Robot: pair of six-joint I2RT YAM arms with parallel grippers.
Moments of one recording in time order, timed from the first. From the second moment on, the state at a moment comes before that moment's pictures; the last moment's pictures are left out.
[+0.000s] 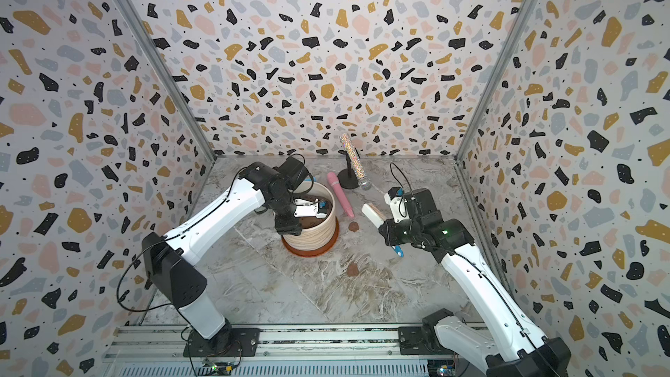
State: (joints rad) left arm -0.62 1.76 1.74 -1.39 0.08 0.88; right arm 0.42 1.01 1.06 -0.89 -0.30 0.22
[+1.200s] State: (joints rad) left arm -0.76 1.80 1.74 -1.41 0.07 0.66; right arm 0.40 1.00 1.06 -0.89 -0.20 0.07
